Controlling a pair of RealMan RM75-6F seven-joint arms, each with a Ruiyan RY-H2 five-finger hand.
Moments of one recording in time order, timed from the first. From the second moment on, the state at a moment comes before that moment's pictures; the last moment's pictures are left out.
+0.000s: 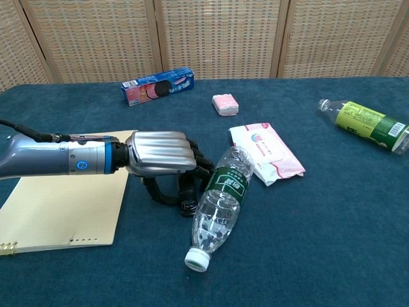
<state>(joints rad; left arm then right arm) -1.04 -1.97 0.27 -0.35 1.95 1.12 -0.44 0.17 -1.13 0.12 -1.58 -1.31 1.43 -0.11</state>
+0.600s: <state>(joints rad) -1.05 -1.93 0.28 -0.35 1.95 1.17 -0.44 0.17 -1.13 0.13 -1.59 -1.33 1.43 -0.10</state>
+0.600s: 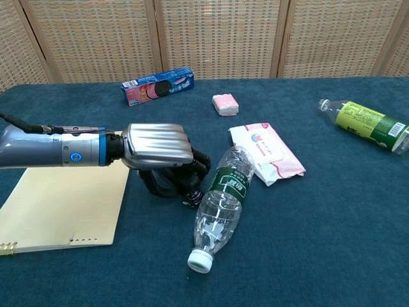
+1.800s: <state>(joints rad) -0.76 -1.68 0.34 -0.42 1.87 1.24 -0.48 0.17 -1.14 0.12 -1.63 -1.37 1.43 -0.16</state>
